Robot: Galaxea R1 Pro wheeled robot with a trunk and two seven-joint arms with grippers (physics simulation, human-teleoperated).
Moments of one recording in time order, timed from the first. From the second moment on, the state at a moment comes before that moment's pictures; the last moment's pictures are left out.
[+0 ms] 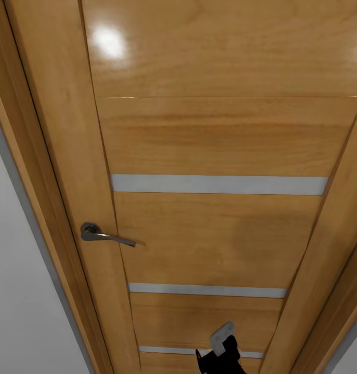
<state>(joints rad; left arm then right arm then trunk) 0.00 0.01 -0.01 -0.02 0.00 0.00 0.01 0.00 -0.05 0.46 -1.33 0.10 0.41 -0.08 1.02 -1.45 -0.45</state>
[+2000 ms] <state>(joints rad) 0.00 0.01 -0.01 -0.02 0.00 0.00 0.01 -0.52 0.17 0.46 -1.23 0.49 0.72 -0.15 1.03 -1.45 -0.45</state>
